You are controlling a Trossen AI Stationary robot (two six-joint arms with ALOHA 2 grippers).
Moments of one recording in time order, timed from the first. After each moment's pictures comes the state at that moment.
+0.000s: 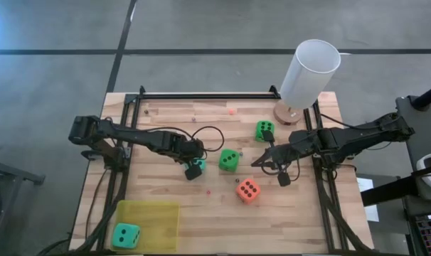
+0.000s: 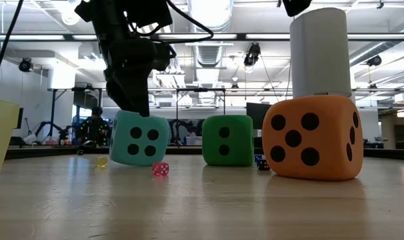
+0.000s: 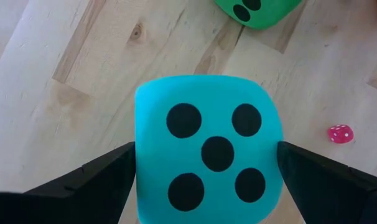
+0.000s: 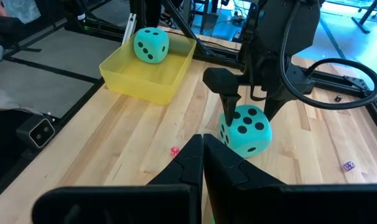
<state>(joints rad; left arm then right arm) -0.03 1.60 1.04 -0.68 -0.08 -0.47 0.20 1.03 0.86 -0.23 -0.03 -0.08</state>
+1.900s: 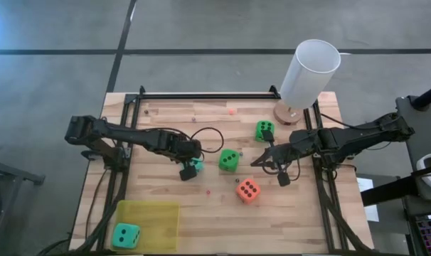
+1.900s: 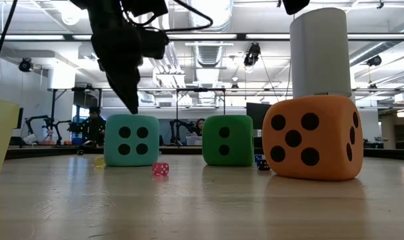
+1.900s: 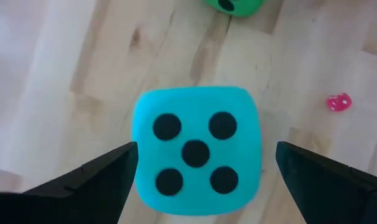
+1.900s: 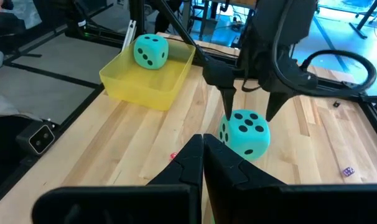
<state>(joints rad) -0.05 1.55 1.08 -0.78 -0.11 -0.33 0.20 1.03 0.86 -0.20 -0.03 -0.08</state>
